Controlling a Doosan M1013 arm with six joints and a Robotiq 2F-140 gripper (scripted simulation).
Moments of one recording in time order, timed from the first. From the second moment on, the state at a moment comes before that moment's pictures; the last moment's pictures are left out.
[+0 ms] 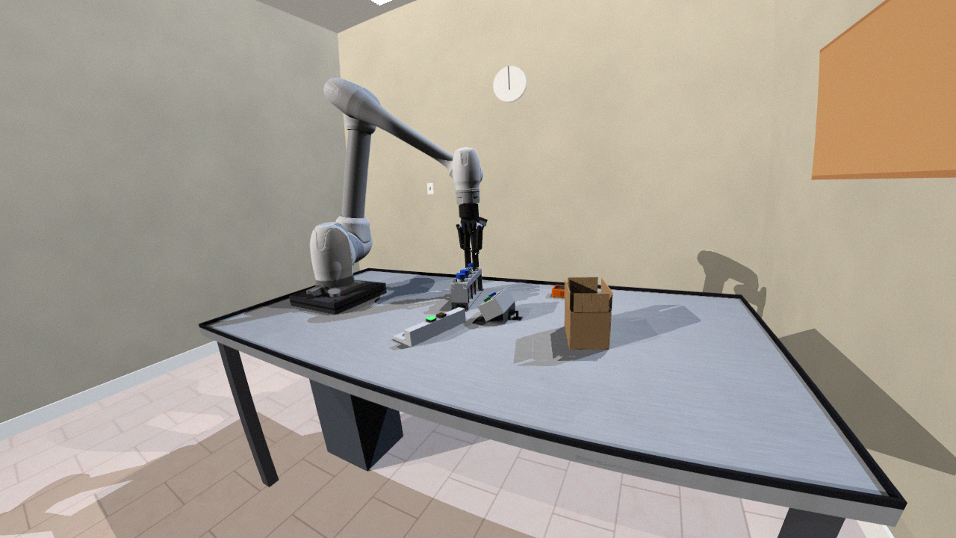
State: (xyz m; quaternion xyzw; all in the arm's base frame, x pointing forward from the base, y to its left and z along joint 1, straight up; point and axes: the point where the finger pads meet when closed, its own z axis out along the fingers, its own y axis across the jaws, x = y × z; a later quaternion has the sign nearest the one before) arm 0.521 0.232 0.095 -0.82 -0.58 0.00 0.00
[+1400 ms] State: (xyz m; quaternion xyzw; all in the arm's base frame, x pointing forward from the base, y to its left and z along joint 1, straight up) arm 0.521 0.232 0.095 -0.42 -0.91 0.00 0.00
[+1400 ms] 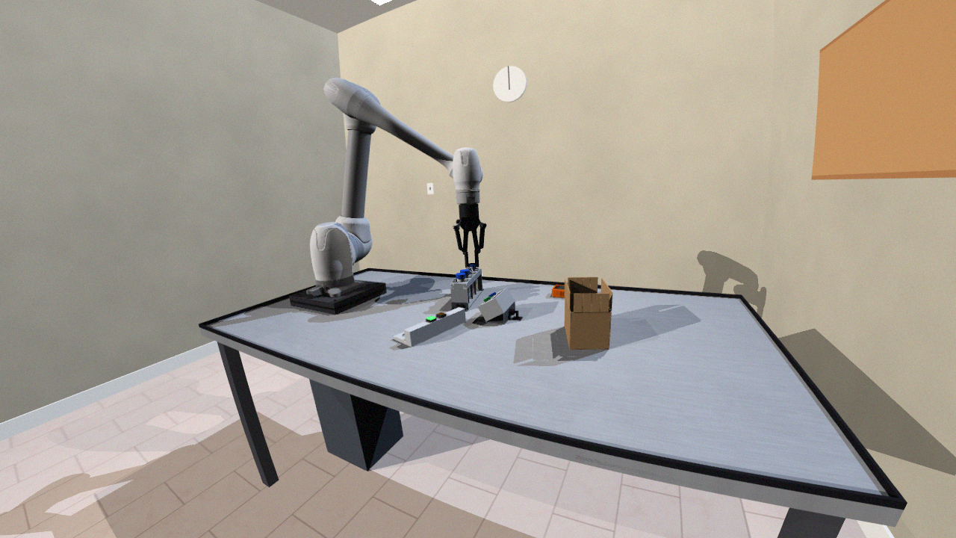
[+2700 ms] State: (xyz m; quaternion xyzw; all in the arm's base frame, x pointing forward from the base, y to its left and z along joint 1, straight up) arm 0.521 0.231 0.095 -0.81 -0.58 0.00 0.01
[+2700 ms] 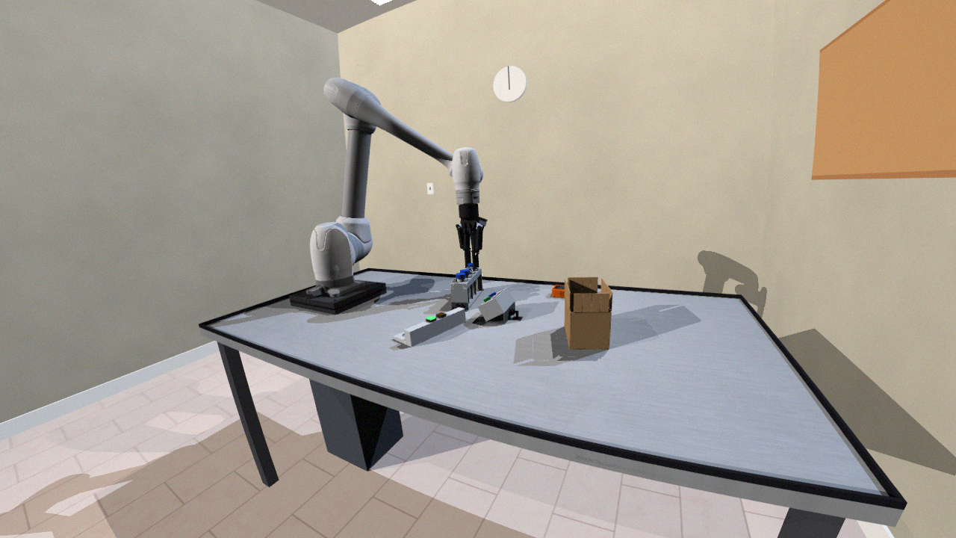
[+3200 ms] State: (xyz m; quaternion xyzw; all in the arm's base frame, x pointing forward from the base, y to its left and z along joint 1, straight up) arm 0.521 0.232 0.094 -0.82 -0.57 0.00 0.00
